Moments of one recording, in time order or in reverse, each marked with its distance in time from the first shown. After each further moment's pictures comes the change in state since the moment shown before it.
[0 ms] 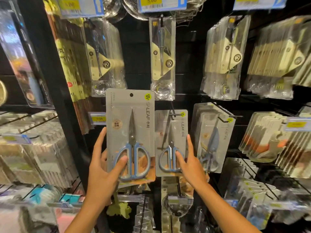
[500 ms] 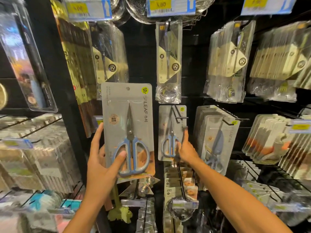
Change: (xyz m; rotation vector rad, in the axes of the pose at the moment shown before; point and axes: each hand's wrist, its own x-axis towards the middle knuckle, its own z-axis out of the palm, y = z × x) left_hand 0.024 -0.002 -0.017 -0.022 0.023 0.083; right_hand 0.085 -0.022 0.016 -0.126 -0.180 0.198
